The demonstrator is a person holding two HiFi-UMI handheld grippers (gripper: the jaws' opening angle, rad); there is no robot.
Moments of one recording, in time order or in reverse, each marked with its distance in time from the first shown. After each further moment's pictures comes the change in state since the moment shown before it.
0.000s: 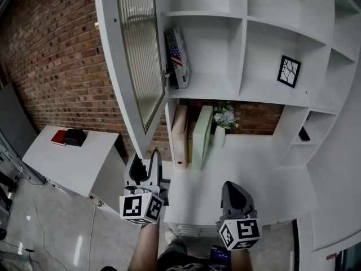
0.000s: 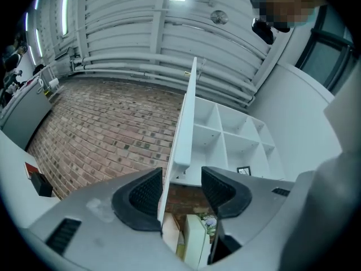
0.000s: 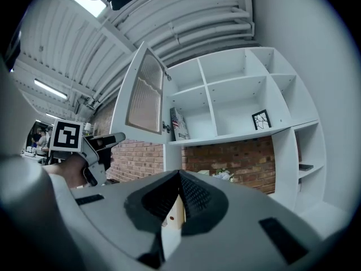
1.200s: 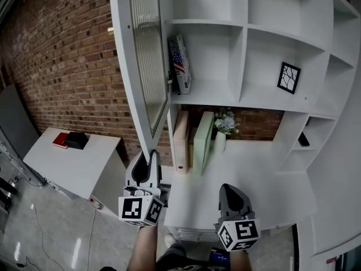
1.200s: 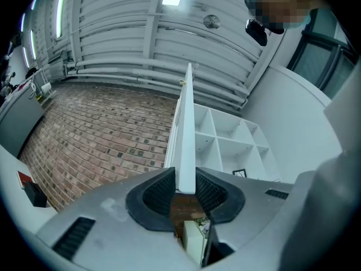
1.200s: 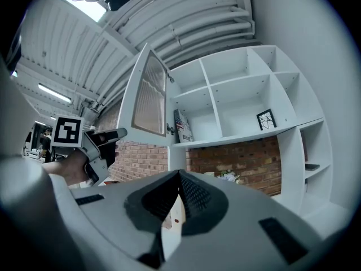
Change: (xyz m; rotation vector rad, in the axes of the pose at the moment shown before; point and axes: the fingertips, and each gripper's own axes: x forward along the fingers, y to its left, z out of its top) left arm -0.001 -0.010 0.025 0.035 -0.046 -0.056; right arm 0.002 0.013 0.003 0.004 -0.023 0.040
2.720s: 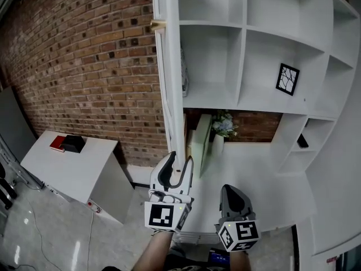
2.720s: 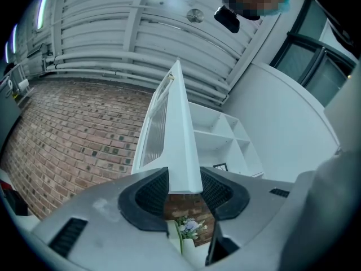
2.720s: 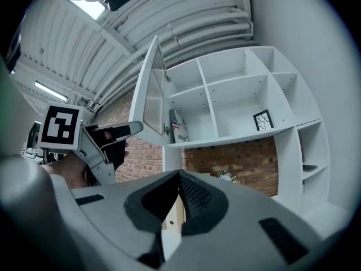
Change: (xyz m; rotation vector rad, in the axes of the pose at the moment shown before) left arm 0.031 -0.092 -0.021 0.054 0.037 -0.164; right arm 0.011 -0.018 0.001 0.000 -0.002 -0.032
